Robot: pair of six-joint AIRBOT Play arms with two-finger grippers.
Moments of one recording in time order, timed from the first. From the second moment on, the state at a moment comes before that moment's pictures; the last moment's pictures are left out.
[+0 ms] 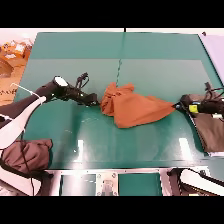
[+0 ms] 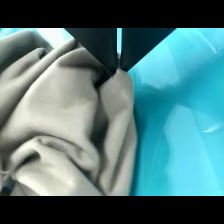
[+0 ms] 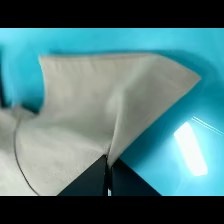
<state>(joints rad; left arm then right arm) -0.22 -1.70 1.21 0.68 -1.02 -1.14 -0.54 -1.24 0.82 -0.85 1.04 1.33</state>
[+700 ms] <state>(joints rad) -0.12 -1.18 1.77 1.03 -1.19 -1.29 -0.67 -0.91 1.47 -0.40 1.23 1.26</state>
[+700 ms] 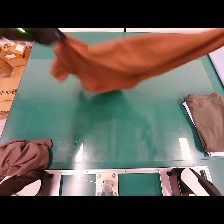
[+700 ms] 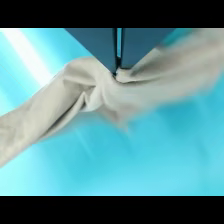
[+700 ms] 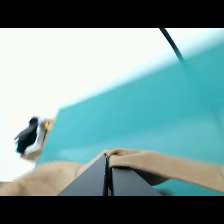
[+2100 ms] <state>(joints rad) 0.00 -1.54 1.36 0.86 -1.25 -1.30 -0.44 -1.27 0.75 -0.52 0.87 1.02</state>
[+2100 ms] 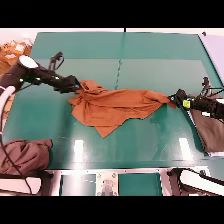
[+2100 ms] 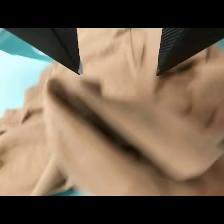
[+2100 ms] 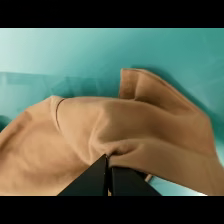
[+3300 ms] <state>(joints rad) -0.09 -1.33 1.01 0.95 -0.91 -1.40 -0.46 -1.29 0.79 -0.59 0.89 1.03</state>
